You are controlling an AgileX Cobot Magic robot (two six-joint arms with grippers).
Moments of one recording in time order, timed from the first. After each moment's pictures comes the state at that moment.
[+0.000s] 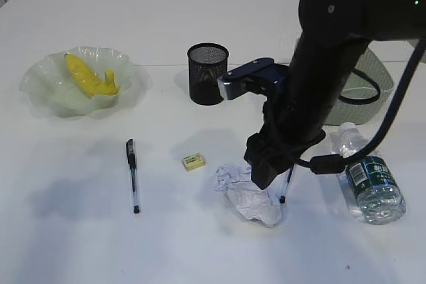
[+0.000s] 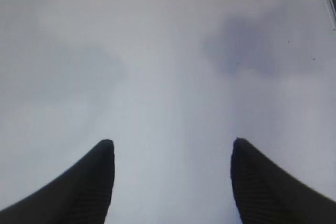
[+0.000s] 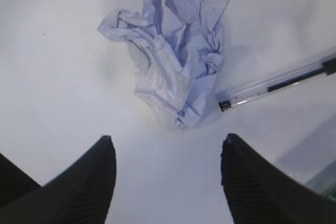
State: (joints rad) left arm -0.11 1.09 -0.86 0.10 0.98 -0.16; right arm 0.48 1.83 -1.34 0.16 1.05 -0.32
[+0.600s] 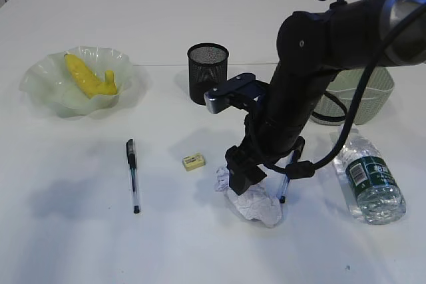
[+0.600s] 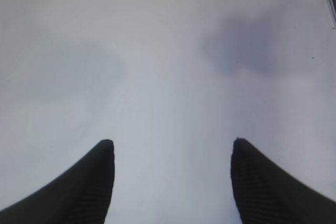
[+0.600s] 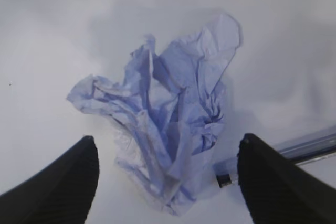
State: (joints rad) left arm -0.11 1.09 -0.86 0.10 0.99 -0.16; right arm 0.48 1.96 -1.35 0.21 0.88 -0.40
